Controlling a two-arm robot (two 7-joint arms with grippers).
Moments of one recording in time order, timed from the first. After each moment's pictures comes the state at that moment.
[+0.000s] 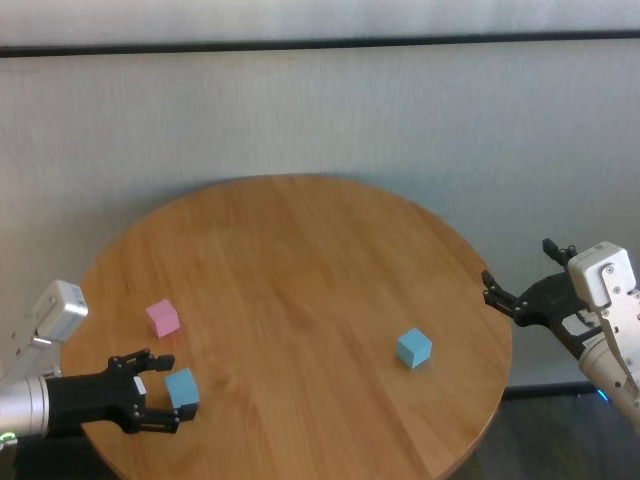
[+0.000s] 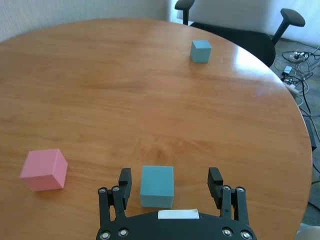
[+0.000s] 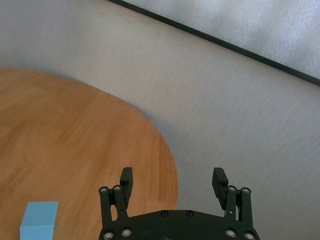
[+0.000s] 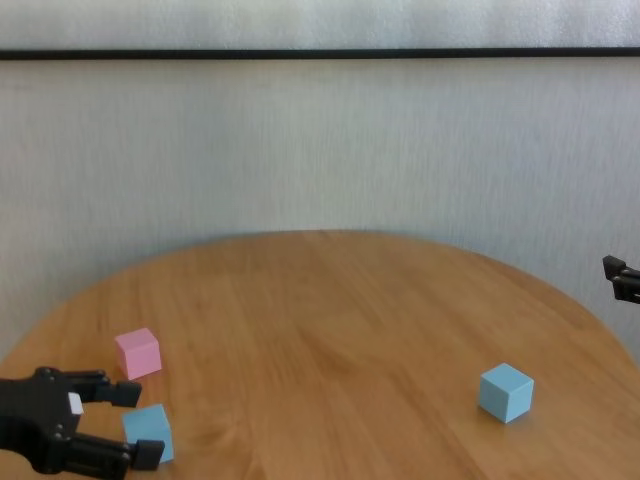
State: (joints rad) left arm -0.46 0.62 0.58 -1.01 -0.46 -0.13 -0.97; right arm 0.20 0.60 -0.45 -1.41 0.25 -0.12 -0.03
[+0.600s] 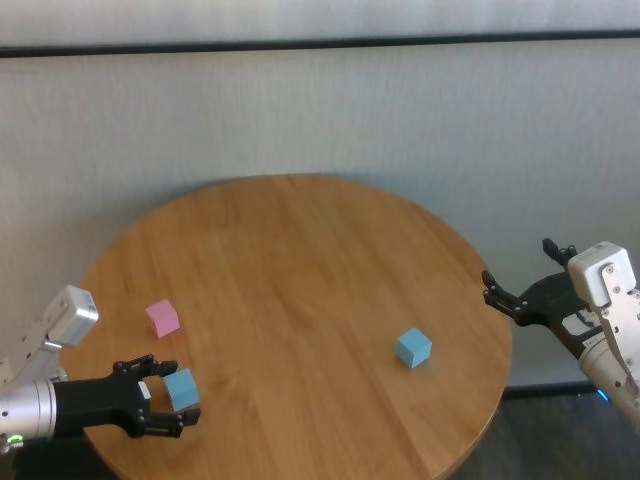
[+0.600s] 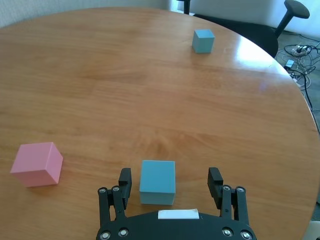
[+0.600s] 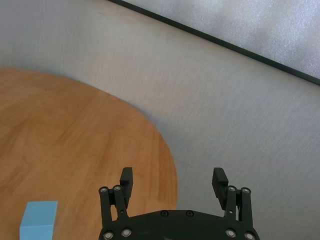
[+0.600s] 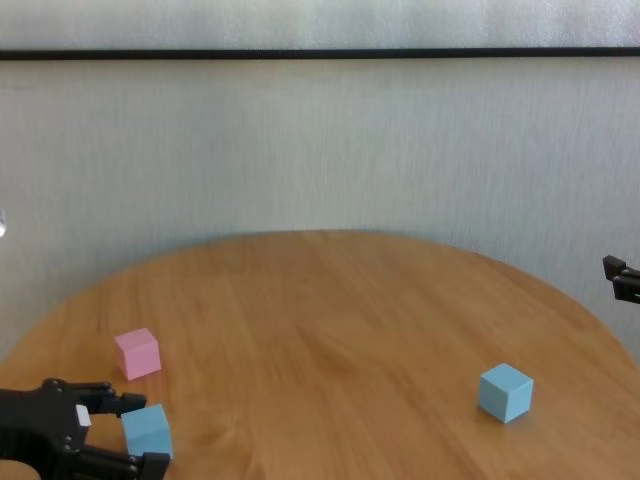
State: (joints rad) left arm -0.47 0.60 0.60 -0.98 -0.43 -0.12 -0.96; right arm 0.20 0.60 -0.45 -1.41 0.25 -0.12 -0.03
